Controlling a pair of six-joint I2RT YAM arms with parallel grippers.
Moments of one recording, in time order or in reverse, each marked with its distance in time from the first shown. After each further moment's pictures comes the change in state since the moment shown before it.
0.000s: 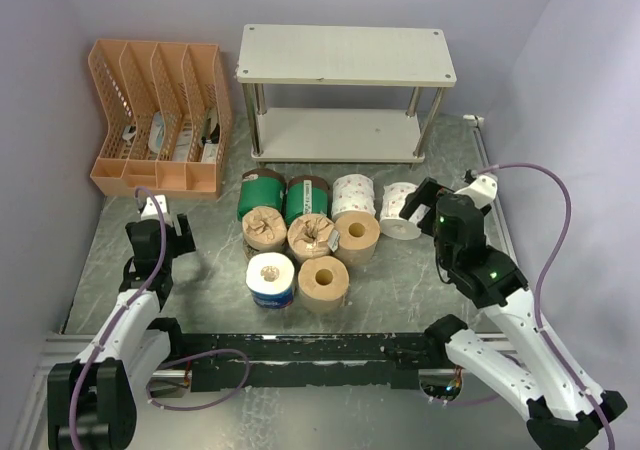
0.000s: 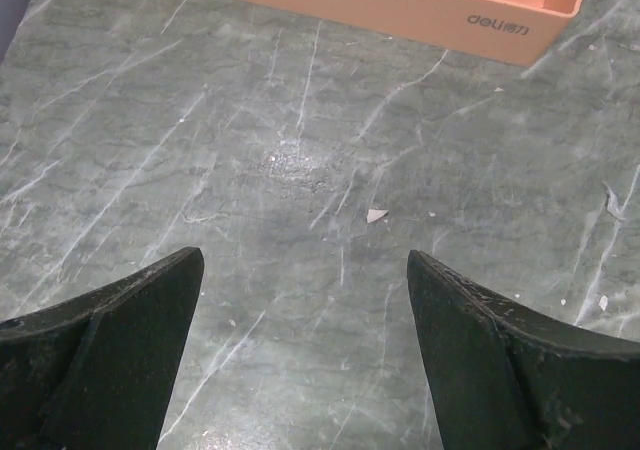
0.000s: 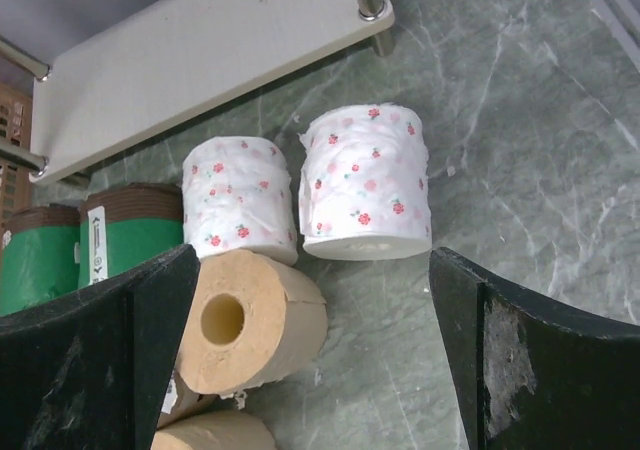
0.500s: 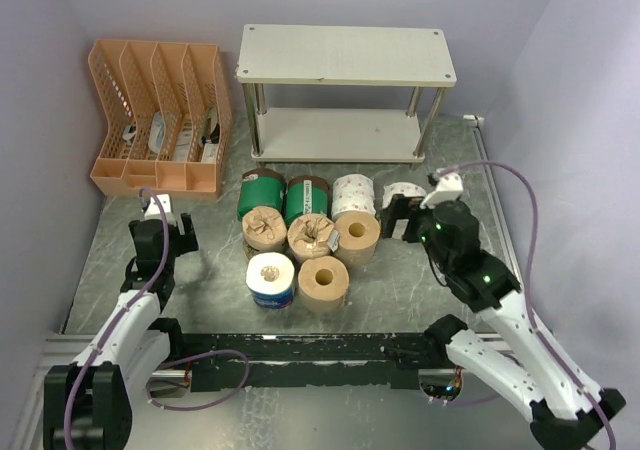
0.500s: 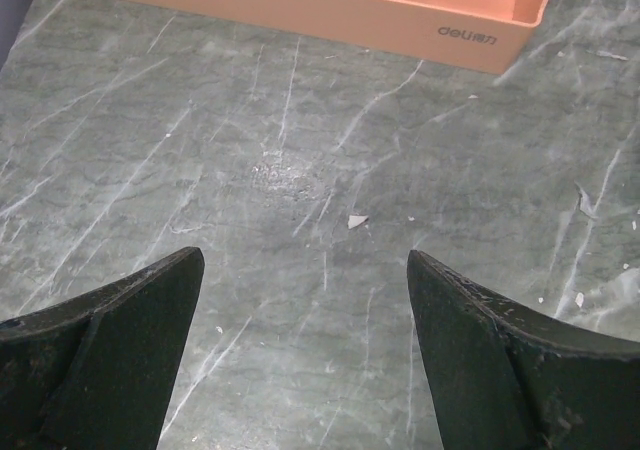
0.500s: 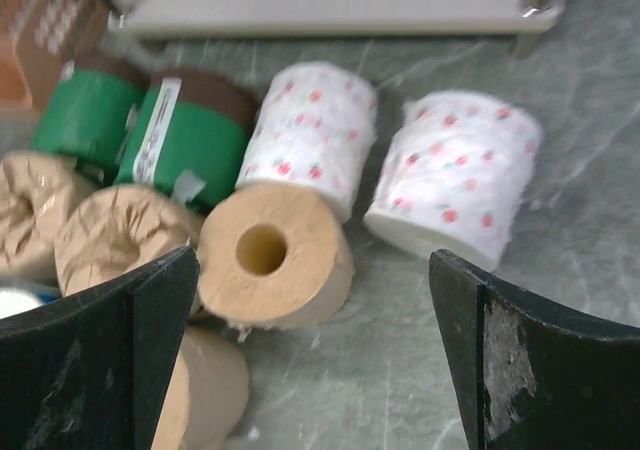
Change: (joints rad) left arm -0.038 -0.008 0.004 0.009 -0.014 0.001; right arm 0.052 -0.062 -0.100 0.138 -0.253 -0.286
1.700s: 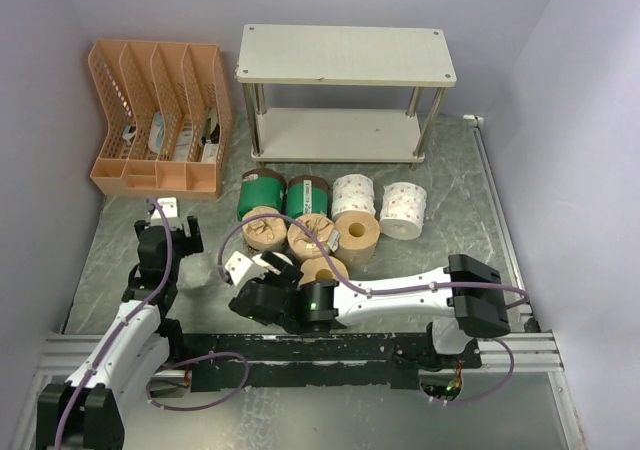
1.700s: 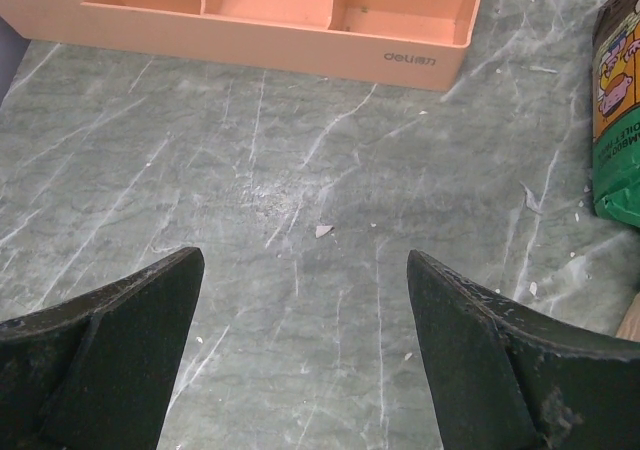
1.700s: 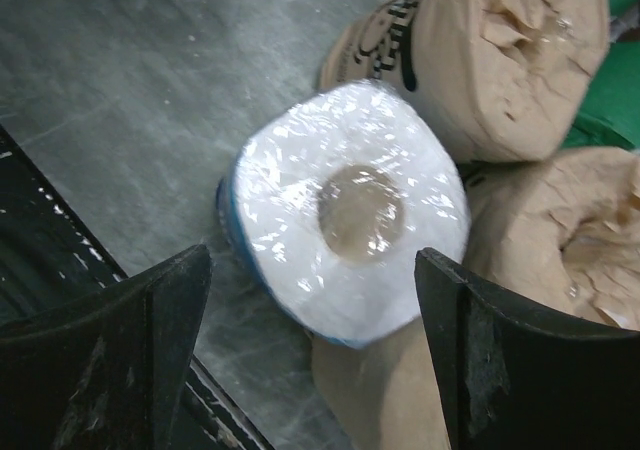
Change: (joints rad) left arm -0.093 -0.117 -0.035 0.008 -0.033 0.019; right arm 0.948 0.972 0.370 0.110 0.322 -0.160
